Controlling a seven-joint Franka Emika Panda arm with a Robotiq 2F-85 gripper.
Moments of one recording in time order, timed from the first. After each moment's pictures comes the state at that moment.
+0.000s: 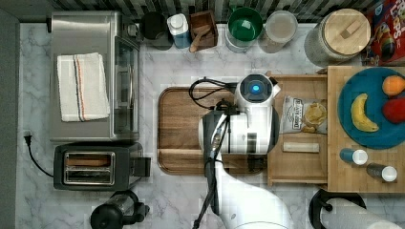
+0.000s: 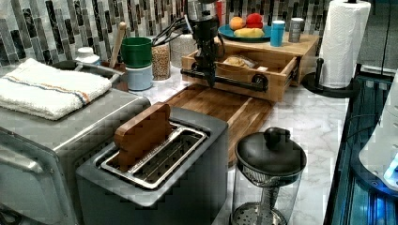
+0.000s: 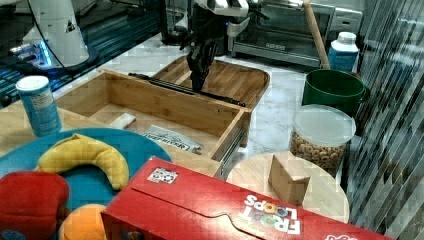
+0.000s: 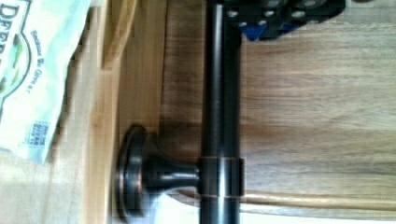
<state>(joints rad) -0.22 0.28 0.07 -2.14 -0.16 0.73 -0.84</state>
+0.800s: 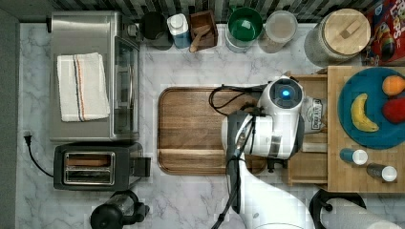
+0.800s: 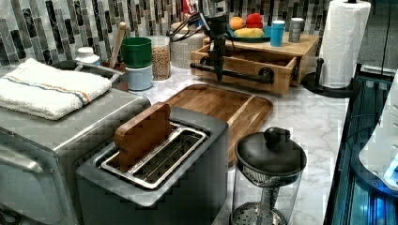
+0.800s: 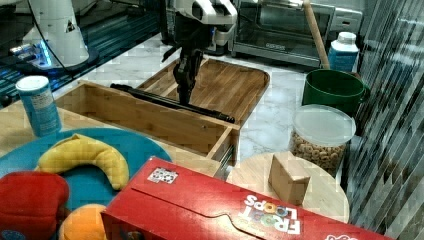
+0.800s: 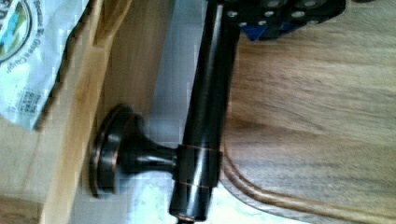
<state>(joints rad) -0.29 0.30 0.02 -2.13 -0.16 0.77 -1.12</state>
